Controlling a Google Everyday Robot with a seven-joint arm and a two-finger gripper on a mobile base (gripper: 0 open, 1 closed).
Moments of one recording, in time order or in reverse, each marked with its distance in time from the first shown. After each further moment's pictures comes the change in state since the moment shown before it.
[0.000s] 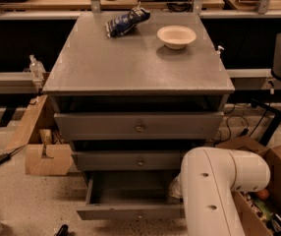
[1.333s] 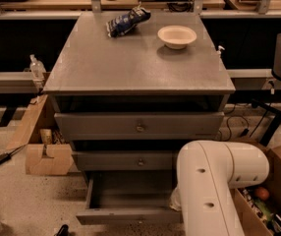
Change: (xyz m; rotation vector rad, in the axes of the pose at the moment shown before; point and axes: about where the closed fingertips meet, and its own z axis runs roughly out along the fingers) arm -0.007 0.071 -0.018 -0.116 0.020 0.095
